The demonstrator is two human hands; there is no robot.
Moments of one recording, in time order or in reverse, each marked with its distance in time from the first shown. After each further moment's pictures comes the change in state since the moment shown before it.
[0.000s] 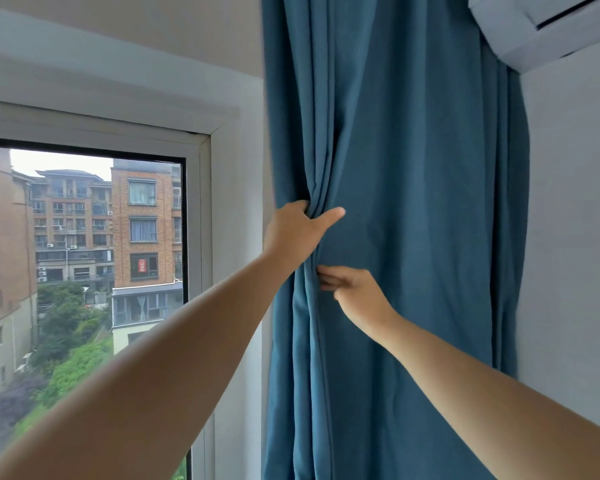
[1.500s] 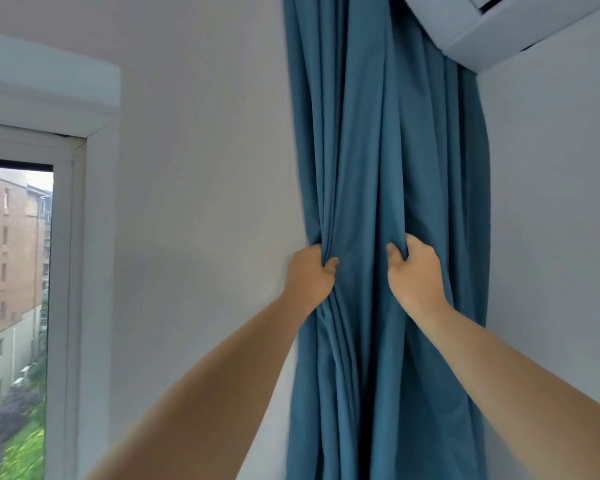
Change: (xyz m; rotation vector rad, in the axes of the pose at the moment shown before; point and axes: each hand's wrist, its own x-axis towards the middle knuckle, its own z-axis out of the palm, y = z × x) left_hand 0.047 0.020 0.207 -0.012 -0.057 0.033; right_hand 0.085 0.073 -0.210 -0.225 0.506 -0.179
